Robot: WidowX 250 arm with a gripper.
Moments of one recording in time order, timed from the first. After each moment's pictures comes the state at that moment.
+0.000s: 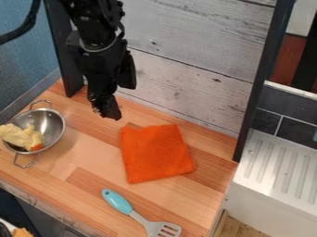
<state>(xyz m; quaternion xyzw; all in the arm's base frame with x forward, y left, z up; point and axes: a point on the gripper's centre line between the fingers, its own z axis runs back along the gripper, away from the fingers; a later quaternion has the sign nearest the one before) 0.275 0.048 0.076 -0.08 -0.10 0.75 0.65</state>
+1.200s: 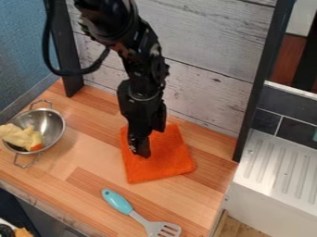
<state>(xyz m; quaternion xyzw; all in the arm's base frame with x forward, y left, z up) 0.296 0.011 -0.013 -0.03 -0.06 0.72 0.69</state>
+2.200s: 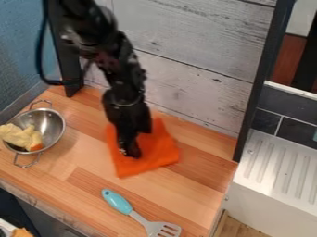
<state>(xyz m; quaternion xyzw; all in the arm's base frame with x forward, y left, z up) 0.296 0.059 -0.039 -0.04 -0.04 0.77 0.63</state>
